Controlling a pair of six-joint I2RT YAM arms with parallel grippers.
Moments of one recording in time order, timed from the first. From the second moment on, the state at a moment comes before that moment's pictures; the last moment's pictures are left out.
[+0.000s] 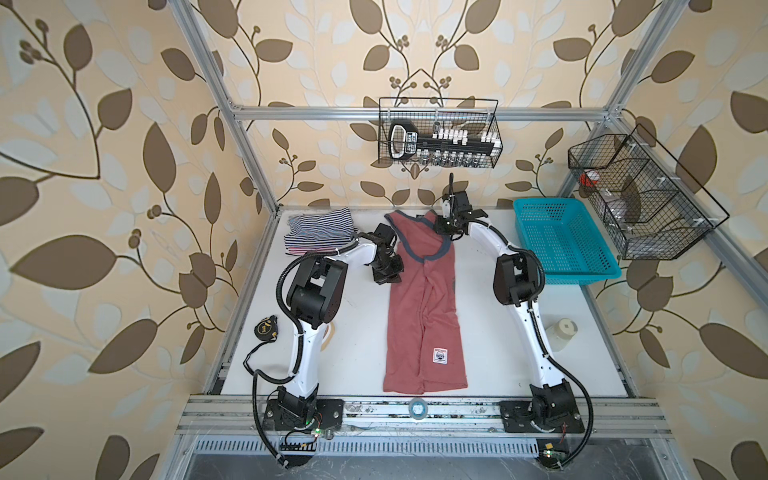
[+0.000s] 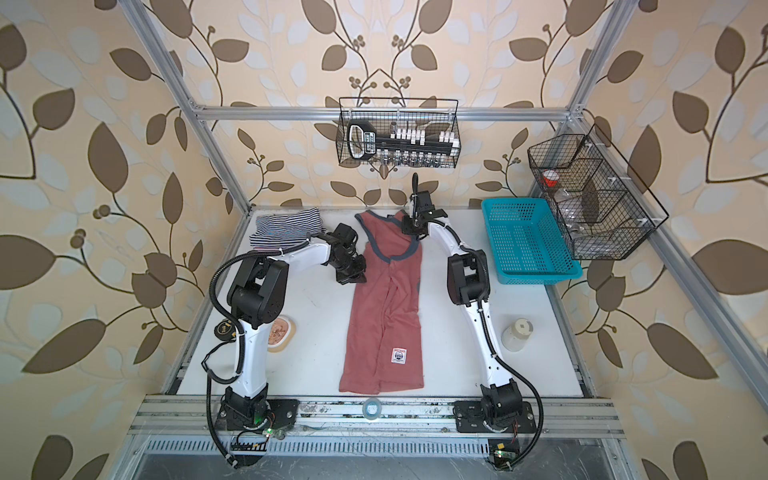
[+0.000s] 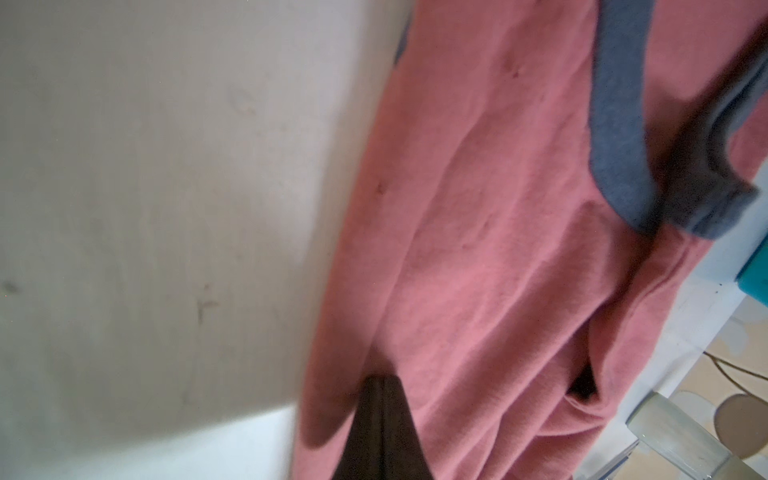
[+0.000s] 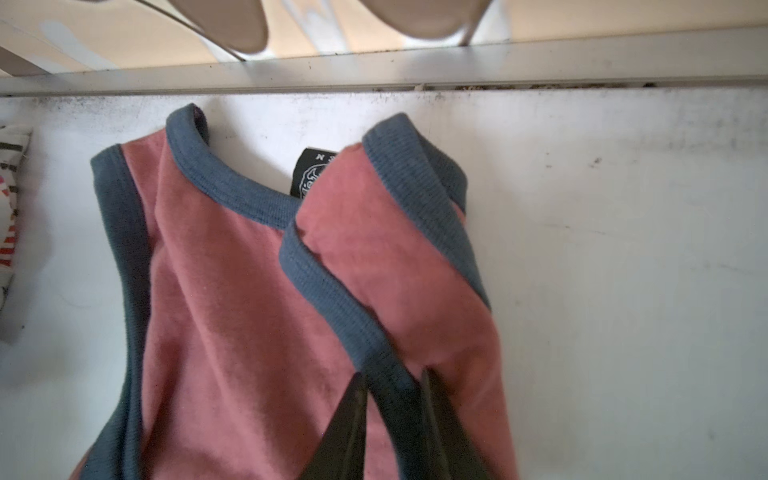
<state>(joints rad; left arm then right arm) -0.40 2.15 1.57 -0.68 0.39 -0.66 0.24 2.70 2.46 -0.62 -0.17 0.24</state>
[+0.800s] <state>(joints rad) -0.40 2.16 1.57 -0.68 0.39 -0.66 0.05 2.66 2.11 0.04 -0.60 0.85</state>
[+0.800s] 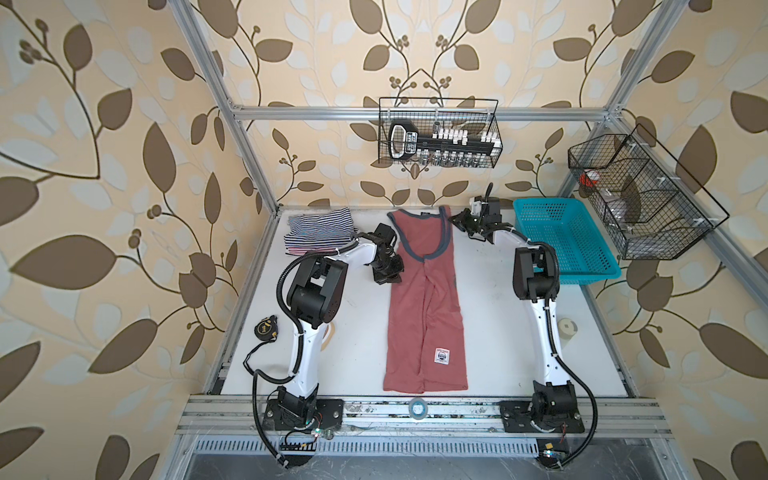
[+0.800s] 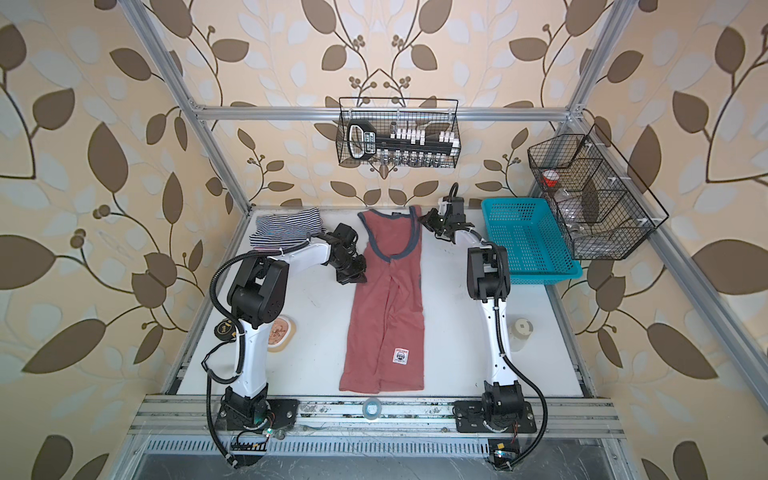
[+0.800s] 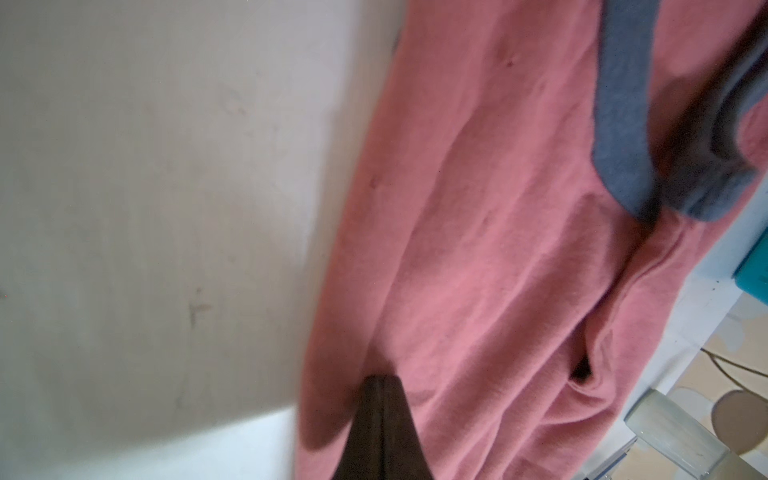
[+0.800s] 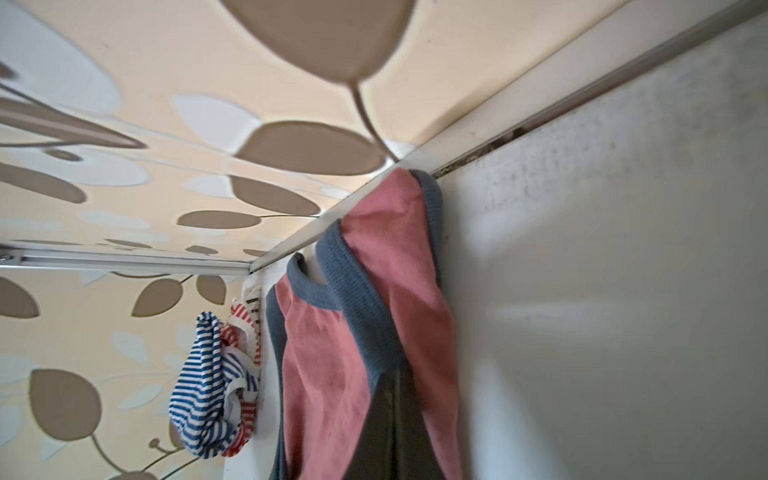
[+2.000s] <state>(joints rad) -0.53 1.50 1.19 -0.89 0.18 -0.63 0.32 1.51 0.93 -0.11 -0.48 0.56</state>
